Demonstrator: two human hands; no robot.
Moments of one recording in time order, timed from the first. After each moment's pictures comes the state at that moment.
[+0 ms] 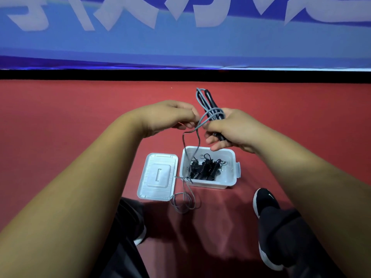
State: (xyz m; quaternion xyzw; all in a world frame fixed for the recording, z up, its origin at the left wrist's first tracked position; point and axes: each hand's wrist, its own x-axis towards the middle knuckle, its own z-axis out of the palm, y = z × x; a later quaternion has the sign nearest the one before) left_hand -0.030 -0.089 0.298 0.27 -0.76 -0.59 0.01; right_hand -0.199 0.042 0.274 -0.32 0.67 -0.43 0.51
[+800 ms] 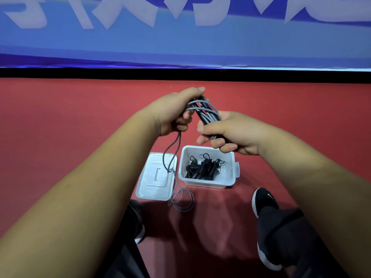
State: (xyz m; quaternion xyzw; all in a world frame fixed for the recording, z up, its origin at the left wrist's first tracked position) left_hand -0.058 -0.081 0.299 0.37 -0.61 -0.69 0.10; right_hand -0.200 0.048 0.282 -0.31 0.59 -0.40 0.62
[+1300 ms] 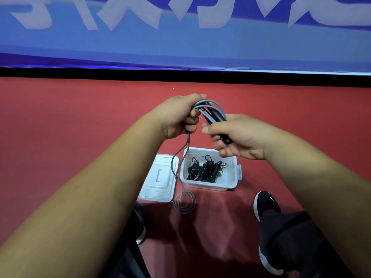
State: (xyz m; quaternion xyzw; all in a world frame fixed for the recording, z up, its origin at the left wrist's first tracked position) left_hand -0.065 -0.083 0.289 0.36 -0.55 -0.74 0.14; right_hand -0.198 0.049 0.284 -0.28 0.59 -0.42 0.63
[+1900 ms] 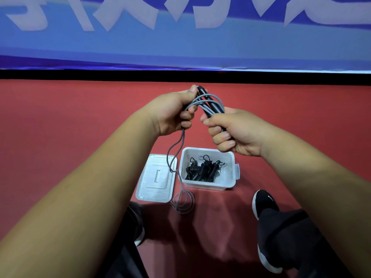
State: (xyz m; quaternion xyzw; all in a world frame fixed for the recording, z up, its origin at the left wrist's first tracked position) left_hand -0.059 -0.091 0.295 0.32 -0.54 -0.77 0.13; right_hand -0.202 0.047 0.288 -0.25 0.55 -0.47 0.64
